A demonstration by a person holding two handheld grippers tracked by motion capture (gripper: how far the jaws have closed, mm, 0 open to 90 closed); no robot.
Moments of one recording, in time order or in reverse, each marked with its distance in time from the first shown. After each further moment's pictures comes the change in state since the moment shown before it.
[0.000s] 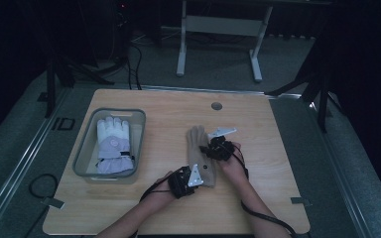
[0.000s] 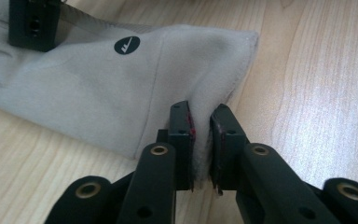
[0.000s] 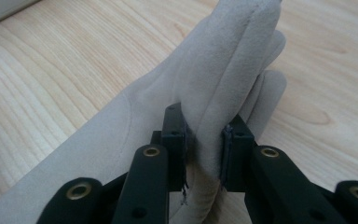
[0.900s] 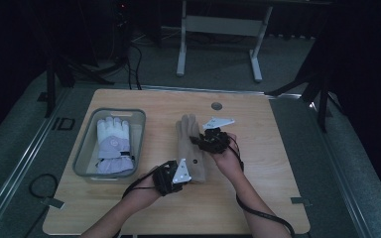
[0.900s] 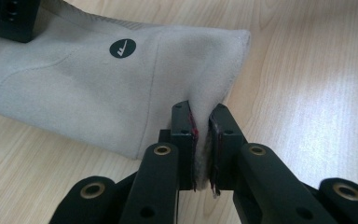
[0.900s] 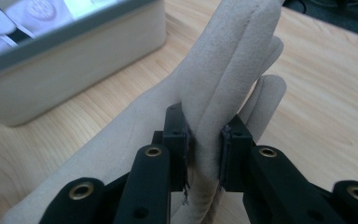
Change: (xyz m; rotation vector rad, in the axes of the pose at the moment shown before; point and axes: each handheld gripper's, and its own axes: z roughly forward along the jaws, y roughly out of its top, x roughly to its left) left arm 0.014 0.006 -0.072 -0.006 0.007 0.018; right arm 0.032 0.051 -0.035 -0.124 0.072 -0.055
